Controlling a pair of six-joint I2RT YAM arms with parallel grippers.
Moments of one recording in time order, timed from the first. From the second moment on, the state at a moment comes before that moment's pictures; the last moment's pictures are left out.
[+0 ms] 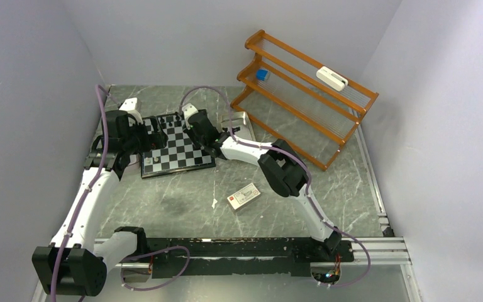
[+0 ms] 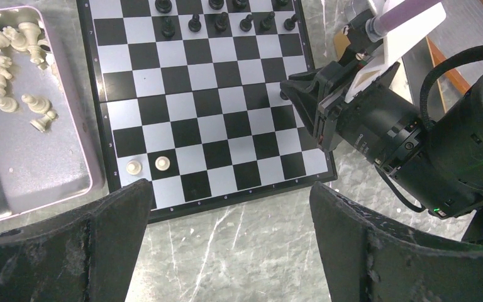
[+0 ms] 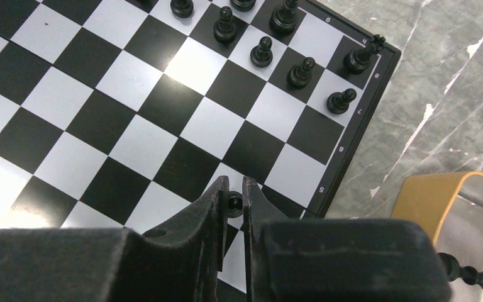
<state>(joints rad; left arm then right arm) -0.06 1.03 0.92 -0.46 0.10 -0.25 0.88 2.34 1.77 0.05 0.20 -0.02</state>
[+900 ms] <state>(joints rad) -0.12 1.56 1.19 -0.52 0.17 -0.24 0.84 1.74 1.31 0.13 0.16 0.11</state>
